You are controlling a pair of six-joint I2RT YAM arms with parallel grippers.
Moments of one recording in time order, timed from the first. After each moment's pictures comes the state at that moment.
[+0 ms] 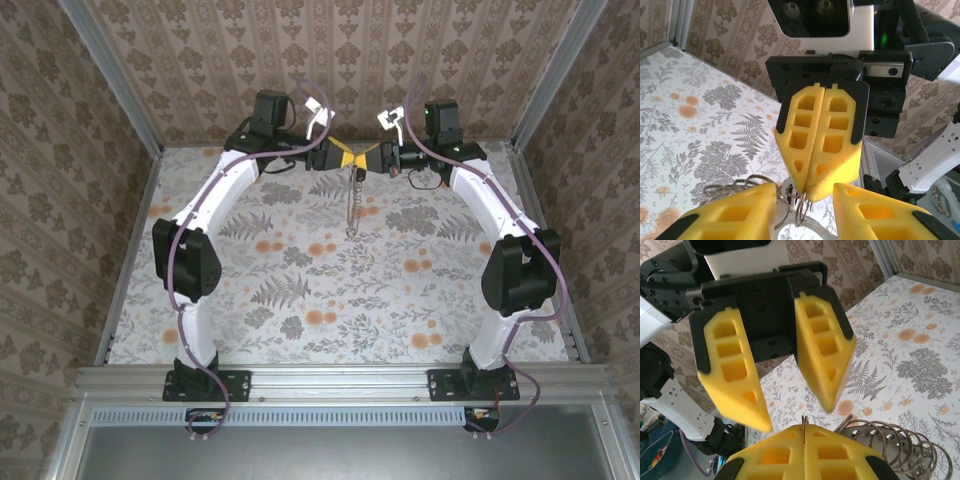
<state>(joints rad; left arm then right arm) -0.47 2.01 1.99 -0.51 1.17 -0.03 0.16 1.81 1.67 -0.42 -1.16 0.06</state>
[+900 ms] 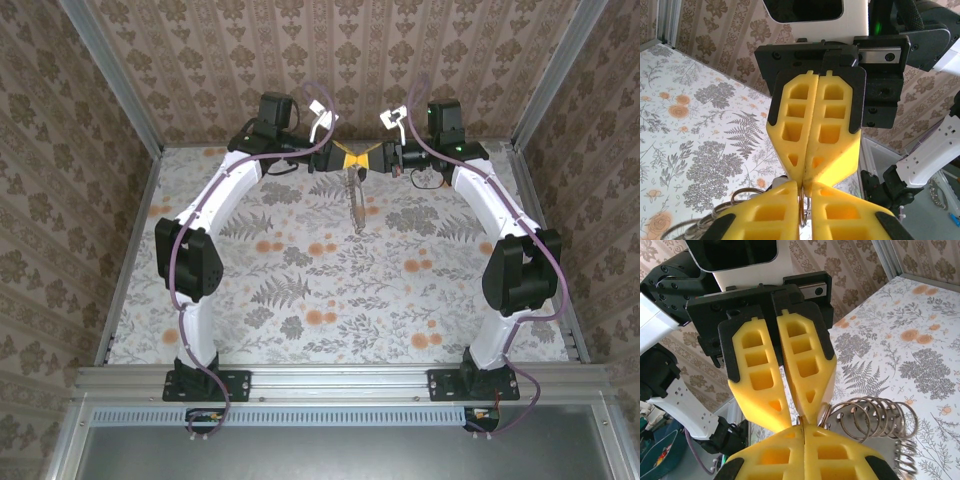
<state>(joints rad) -0.47 2.02 1.99 -0.52 1.18 0.00 0.15 1.81 1.67 -0.42 -1.18 0.06</state>
